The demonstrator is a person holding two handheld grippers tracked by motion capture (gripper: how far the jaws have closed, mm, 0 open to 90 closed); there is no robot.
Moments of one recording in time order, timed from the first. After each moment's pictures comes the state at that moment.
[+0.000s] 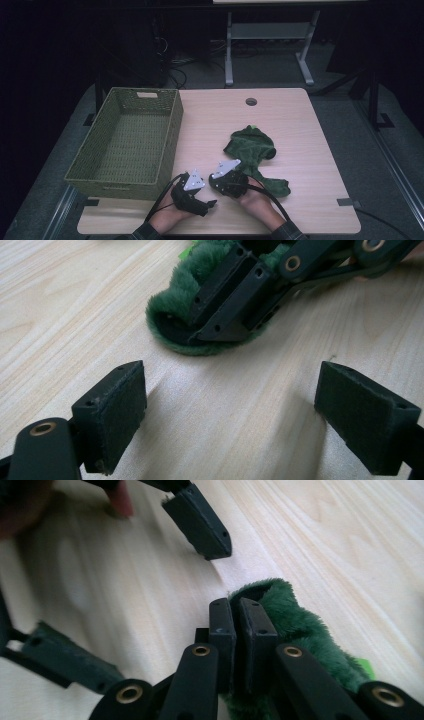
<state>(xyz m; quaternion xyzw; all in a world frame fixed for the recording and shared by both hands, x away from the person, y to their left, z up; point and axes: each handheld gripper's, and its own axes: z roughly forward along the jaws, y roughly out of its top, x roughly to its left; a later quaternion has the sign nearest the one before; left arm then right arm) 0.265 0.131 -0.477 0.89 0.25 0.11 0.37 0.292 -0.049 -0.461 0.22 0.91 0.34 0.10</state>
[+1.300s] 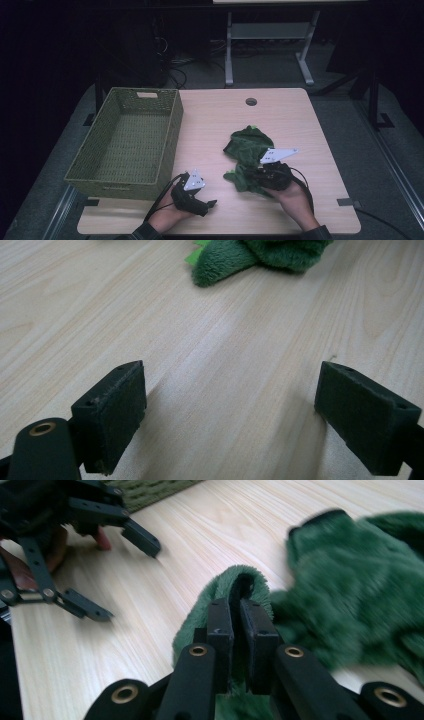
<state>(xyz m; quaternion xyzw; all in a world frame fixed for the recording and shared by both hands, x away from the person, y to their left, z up) 0.264 0.130 -0.478 0.88 0.25 0.10 0.38 0.289 -0.160 -0.425 0.32 0.85 0.42 0.07</state>
